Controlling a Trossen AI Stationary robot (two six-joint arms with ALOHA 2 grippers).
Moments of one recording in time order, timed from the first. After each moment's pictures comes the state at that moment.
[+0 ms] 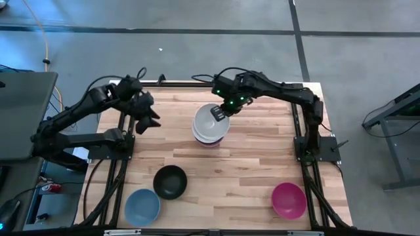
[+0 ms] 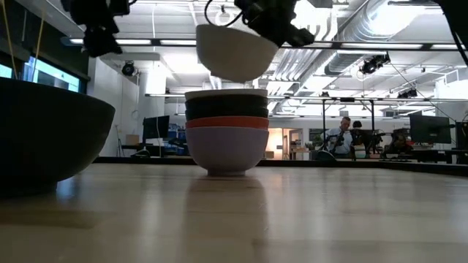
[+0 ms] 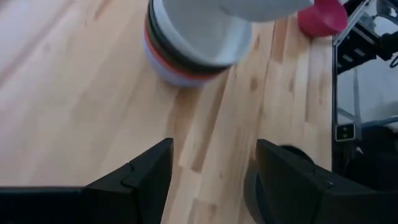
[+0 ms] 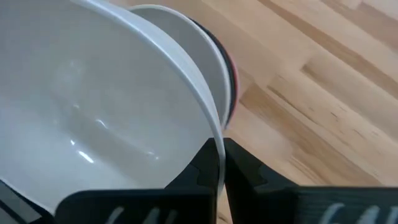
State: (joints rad) left arm 0.69 0.86 0.98 -1.06 0.49 -0.03; right arm -0.22 1.93 2.08 -1.41 -0.07 0.73
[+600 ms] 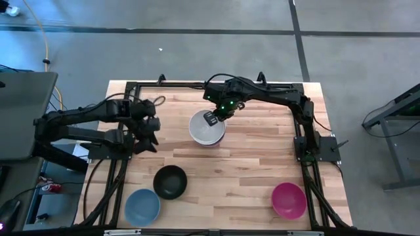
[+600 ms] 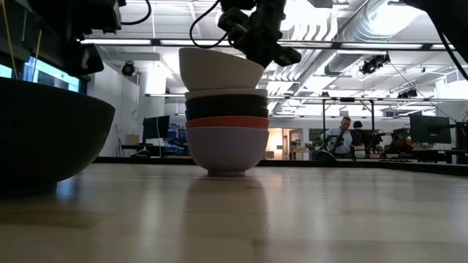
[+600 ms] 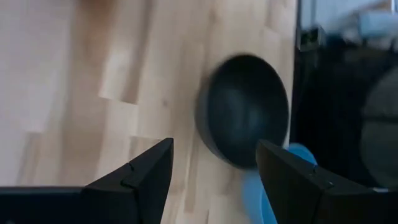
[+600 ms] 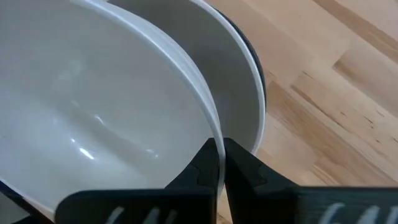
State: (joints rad) left arm 0.36 0.90 0.82 -1.05 0.56 -0.13; right arm -0.22 2.04 2.08 -1.35 -0.12 0.73
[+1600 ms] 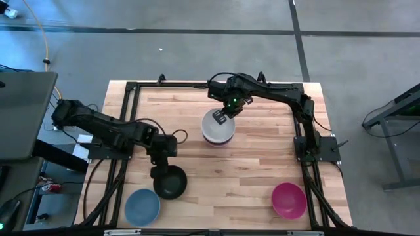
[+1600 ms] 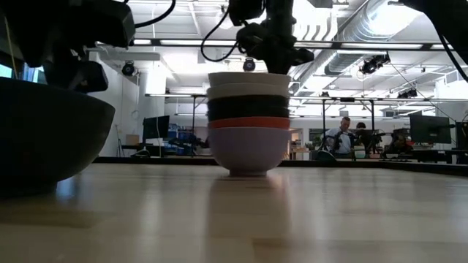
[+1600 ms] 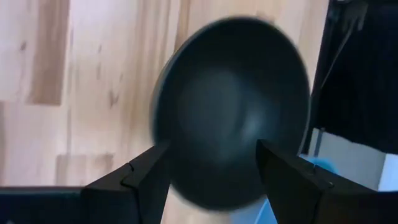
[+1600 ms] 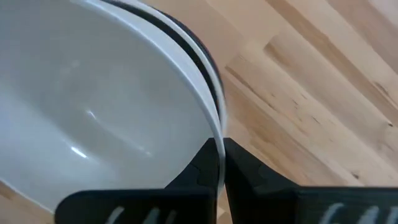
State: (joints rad) left arm -0.09 1.26 0.81 -0.74 0.38 -0.48; right arm -0.26 2.04 2.08 -1.52 -0.03 0.63
